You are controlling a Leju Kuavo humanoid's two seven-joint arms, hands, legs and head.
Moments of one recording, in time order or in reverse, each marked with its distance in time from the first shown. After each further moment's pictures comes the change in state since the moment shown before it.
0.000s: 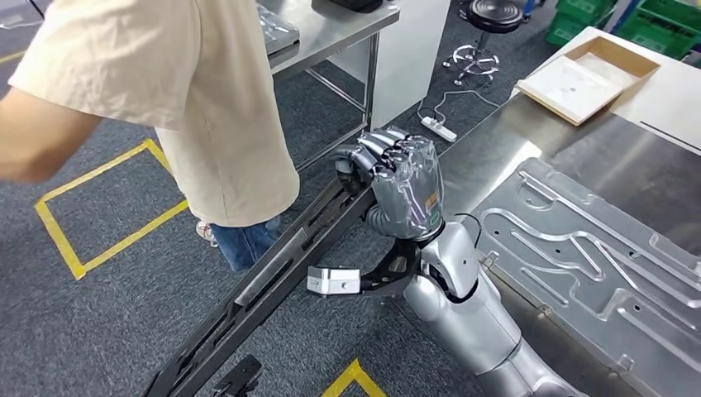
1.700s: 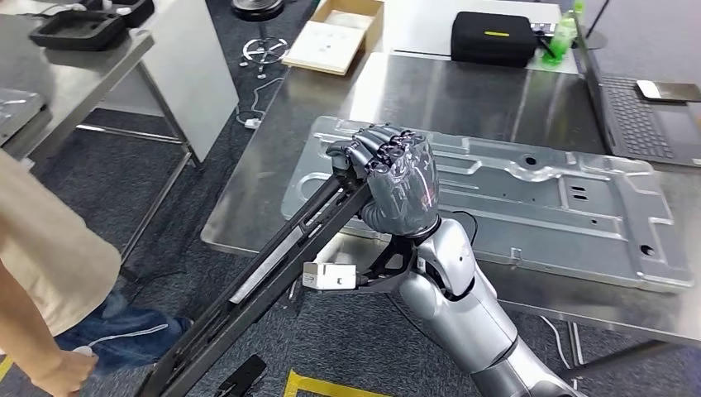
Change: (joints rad) left arm 0.007 0.010 -0.007 0.000 0.003 -0.002 0.001; right arm -0.006 0.025 0.000 0.018 -0.001 0.012 0.003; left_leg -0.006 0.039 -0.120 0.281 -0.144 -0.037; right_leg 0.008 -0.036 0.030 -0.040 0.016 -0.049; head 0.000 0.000
